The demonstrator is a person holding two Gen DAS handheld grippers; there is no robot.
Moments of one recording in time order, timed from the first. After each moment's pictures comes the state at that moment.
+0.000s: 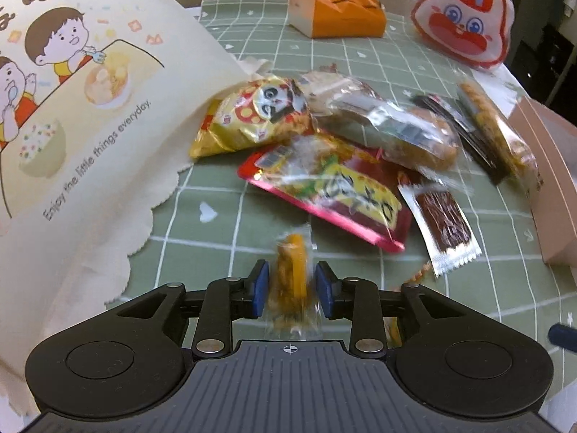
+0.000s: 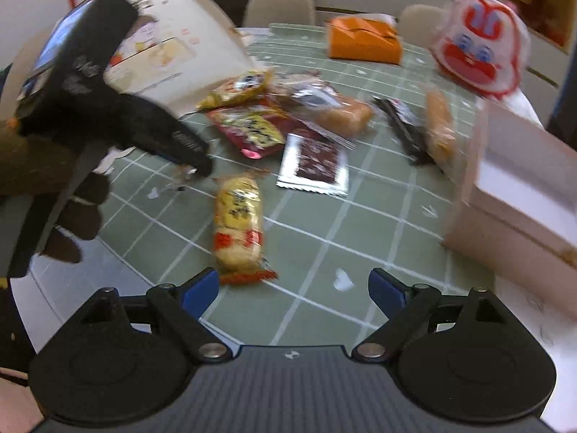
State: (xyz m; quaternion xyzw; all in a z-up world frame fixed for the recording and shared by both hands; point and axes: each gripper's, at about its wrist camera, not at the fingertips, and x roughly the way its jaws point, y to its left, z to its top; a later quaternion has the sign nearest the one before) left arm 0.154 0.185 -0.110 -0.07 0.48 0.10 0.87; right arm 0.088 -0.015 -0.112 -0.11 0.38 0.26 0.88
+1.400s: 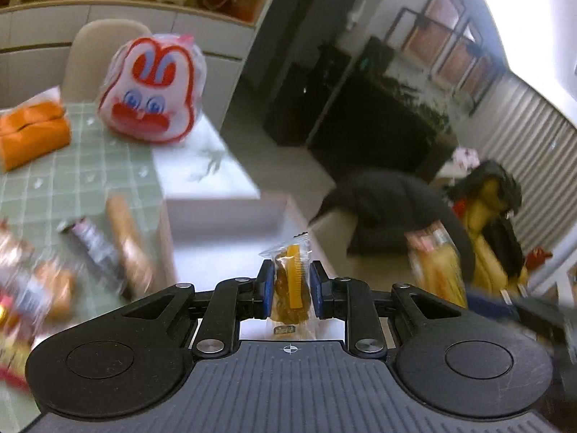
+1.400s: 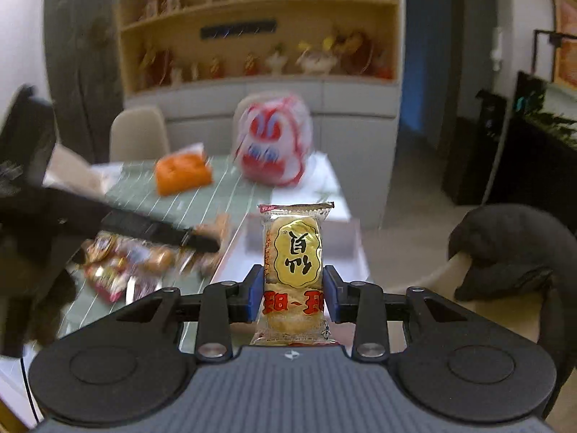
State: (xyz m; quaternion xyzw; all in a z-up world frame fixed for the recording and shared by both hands) left arm 0.201 -0.021 0.029 -0.11 0.38 -0.27 0.88; right arm 0.044 -0.209 0.043 0.00 0.26 0.04 0.97
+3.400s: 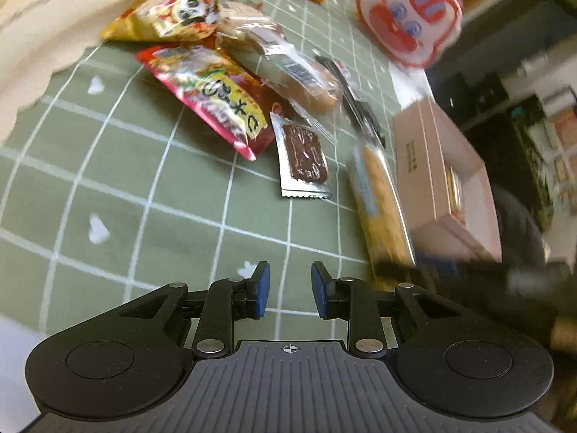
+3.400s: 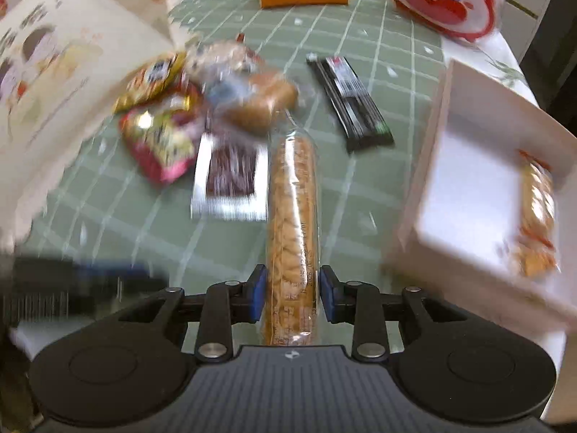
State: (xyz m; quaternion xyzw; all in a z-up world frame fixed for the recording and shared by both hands) left arm 0.113 0.156 -0.111 -0.30 0.50 -0.04 0.81; right arm 0.168 -0.037 -0.091 -0.10 0.51 0.18 0.83
